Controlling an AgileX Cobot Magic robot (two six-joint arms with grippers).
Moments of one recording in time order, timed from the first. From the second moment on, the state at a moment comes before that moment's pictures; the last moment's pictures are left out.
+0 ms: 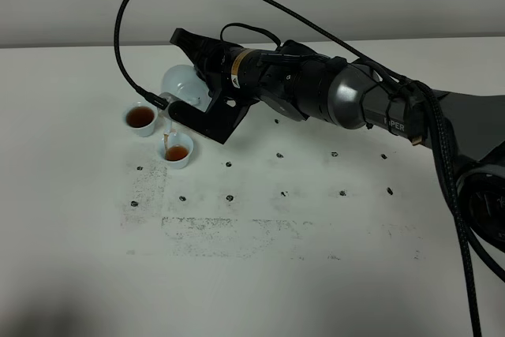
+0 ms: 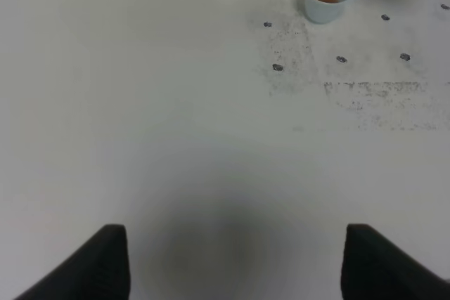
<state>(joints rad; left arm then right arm) 0.00 0.00 -0.46 -0.15 1.06 0.08 0.64 2.25 -1.72 -0.45 0.10 -1.75</state>
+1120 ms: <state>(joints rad) 0.00 0.00 -0.46 -0.15 1.06 0.08 0.64 2.25 -1.72 -0.45 0.06 -1.84</state>
